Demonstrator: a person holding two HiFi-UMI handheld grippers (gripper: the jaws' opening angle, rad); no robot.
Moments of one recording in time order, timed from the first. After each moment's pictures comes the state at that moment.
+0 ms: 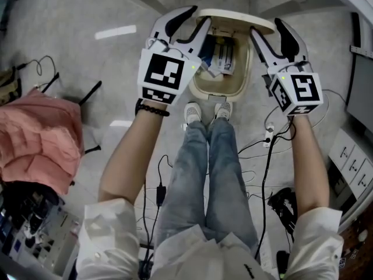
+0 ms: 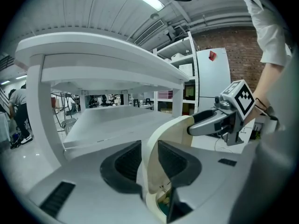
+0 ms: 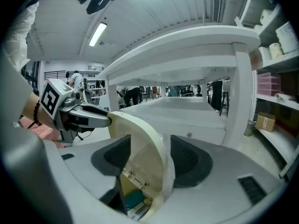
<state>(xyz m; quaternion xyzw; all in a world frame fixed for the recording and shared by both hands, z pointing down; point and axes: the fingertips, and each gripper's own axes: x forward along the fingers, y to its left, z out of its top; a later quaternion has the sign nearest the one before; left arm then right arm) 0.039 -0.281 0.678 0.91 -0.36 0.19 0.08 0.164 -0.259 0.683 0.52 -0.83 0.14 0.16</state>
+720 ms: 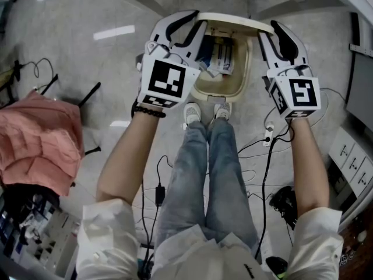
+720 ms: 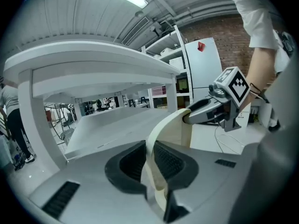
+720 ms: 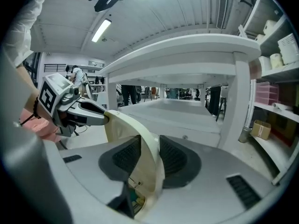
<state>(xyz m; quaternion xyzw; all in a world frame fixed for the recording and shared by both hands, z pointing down) 0.040 -0.278 0.679 0.92 -0.34 0.22 0.01 0.169 -0.259 0.680 0.53 -0.82 0.11 0.18</state>
